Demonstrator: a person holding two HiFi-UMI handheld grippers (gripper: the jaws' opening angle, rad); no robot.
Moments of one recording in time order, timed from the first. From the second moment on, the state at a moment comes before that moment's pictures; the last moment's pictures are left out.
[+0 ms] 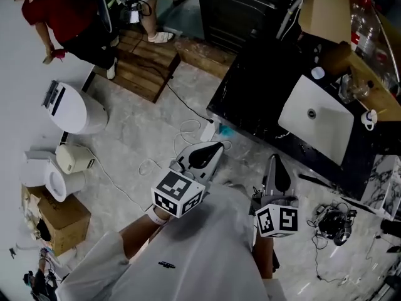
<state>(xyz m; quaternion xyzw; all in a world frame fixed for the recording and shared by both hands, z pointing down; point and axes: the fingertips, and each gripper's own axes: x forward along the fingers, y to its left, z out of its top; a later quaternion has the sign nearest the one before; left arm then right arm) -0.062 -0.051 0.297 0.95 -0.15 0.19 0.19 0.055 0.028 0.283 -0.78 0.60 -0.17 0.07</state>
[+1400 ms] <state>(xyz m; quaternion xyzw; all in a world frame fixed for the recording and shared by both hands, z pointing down) 0.049 -0.119 0.439 0.93 -0.01 0.37 -0.09 0.084 -0.027 0.353 -0.79 0.58 -0.20 0.03</state>
